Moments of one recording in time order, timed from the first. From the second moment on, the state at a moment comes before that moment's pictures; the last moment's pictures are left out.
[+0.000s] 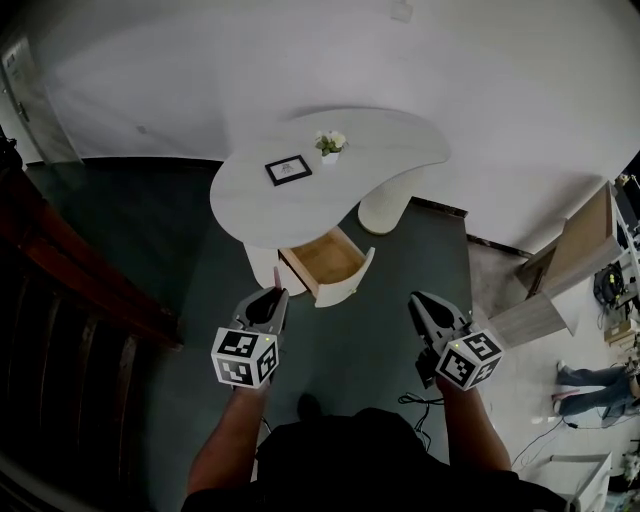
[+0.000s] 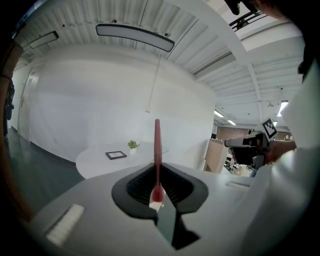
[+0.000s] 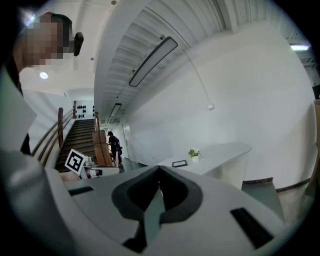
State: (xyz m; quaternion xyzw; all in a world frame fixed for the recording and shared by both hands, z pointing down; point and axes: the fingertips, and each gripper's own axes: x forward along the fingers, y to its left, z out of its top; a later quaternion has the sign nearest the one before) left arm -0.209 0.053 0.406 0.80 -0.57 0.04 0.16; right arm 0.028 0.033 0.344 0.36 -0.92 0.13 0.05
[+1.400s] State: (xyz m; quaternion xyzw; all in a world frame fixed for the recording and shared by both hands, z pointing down) left arm -0.179 -0.138 0.449 0.76 -0.61 0.11 0.20; right arm 0.020 -0.204 0.405 0.27 -0.94 0.20 0.06
